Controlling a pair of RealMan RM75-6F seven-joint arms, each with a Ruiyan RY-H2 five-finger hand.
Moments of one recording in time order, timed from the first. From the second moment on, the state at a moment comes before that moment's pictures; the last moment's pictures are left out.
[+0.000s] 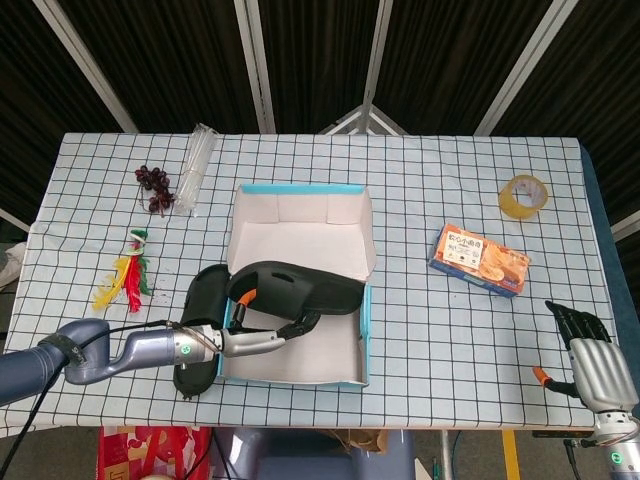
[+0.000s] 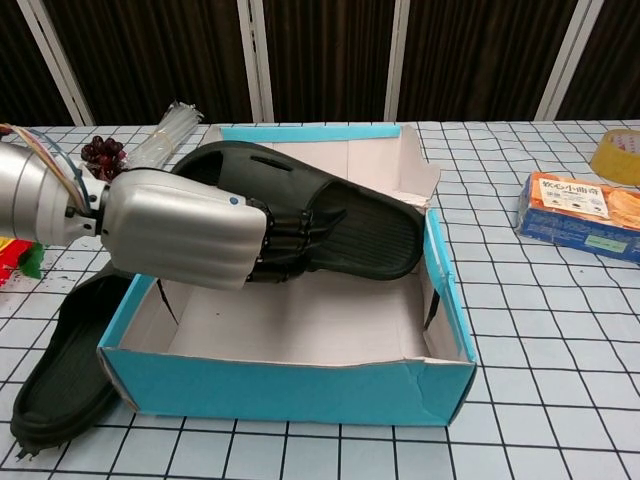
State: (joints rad) left arm -0.98 -1.33 -0.05 -1.41 2.32 0.75 1.25; right arm 0.08 -1.03 0.03 -1.73 -1.42 1.36 -0.01
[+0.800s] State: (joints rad) left arm -1.01 -1.36 -0.02 -1.40 2.28 0.66 1.24; right arm 0.08 -1.03 0.03 -1.73 -1.42 1.36 -0.01
